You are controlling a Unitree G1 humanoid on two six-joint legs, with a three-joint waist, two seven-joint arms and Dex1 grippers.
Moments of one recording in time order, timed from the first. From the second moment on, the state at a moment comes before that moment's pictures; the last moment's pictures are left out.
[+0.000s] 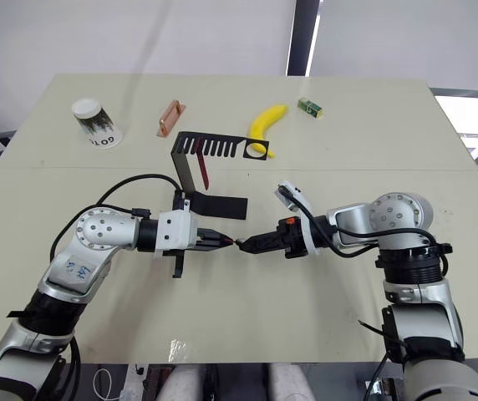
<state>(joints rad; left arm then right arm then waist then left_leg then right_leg) -0.51 0.61 -0.22 -0.19 -0.12 0.14 -1.06 -0.80 -0.52 -0.01 0.08 1.16 1.61 0.45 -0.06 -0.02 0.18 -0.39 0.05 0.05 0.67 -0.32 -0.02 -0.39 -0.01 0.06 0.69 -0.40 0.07</state>
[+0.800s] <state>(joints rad) -0.50 0.60 -0.22 -0.18 -0.11 0.15 -1.05 -0.80 -0.51 -0.01 0.10 1.21 1.61 0.40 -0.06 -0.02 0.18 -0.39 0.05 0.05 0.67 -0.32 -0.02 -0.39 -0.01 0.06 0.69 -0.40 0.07</state>
